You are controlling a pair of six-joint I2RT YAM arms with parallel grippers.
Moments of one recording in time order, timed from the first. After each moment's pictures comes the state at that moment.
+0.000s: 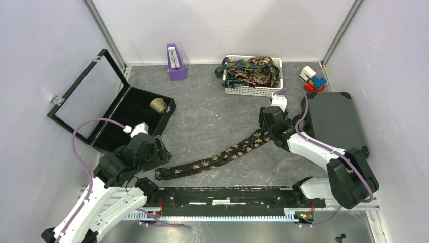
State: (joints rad) left arm -0.62 0.56 0.86 -1.24 -0.26 -0.89; right arm 0.52 1.31 0.62 0.01 0.52 0.39
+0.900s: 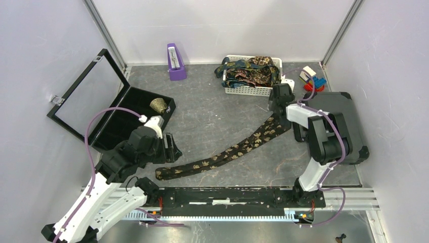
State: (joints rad) left arm -0.62 0.61 0.89 -1.08 -0.05 -0.61; right arm 0.22 1.74 0.99 -0.05 0.42 0.33
